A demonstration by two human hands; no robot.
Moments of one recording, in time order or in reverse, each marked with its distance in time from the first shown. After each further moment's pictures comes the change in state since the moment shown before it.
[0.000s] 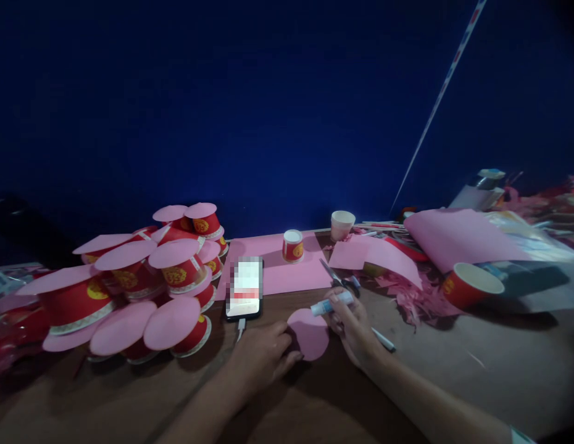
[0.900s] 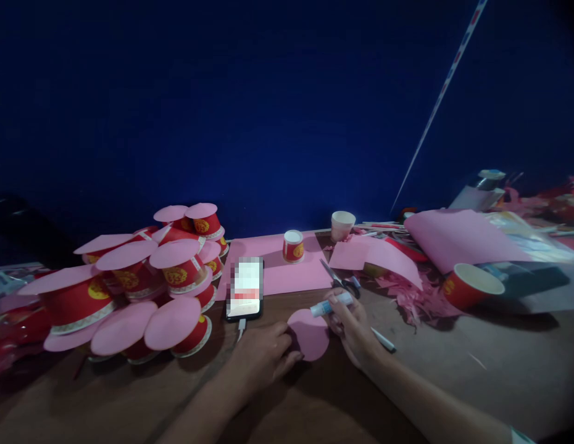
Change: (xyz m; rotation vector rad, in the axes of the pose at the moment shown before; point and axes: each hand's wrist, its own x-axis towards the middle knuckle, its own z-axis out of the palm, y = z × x) left_hand 0.000 -0.002 0.003 -0.026 0.015 0.013; right_hand 0.000 0.001 0.000 -0.024 -0.012 -0.006
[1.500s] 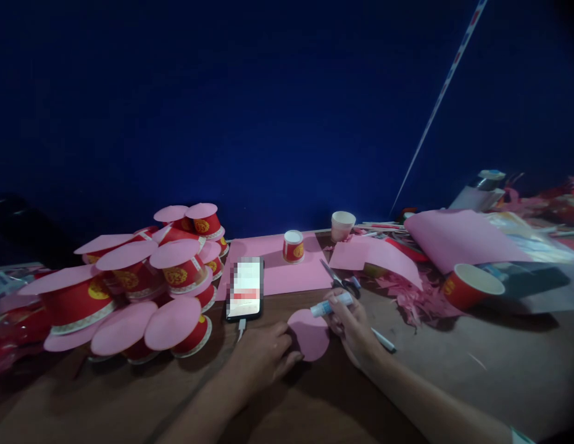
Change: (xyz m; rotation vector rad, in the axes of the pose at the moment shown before) left_hand 0.001 0.000 0.000 -0.006 0.009 0.010; right_hand 0.000 0.000 0.000 0.010 0.006 0.017
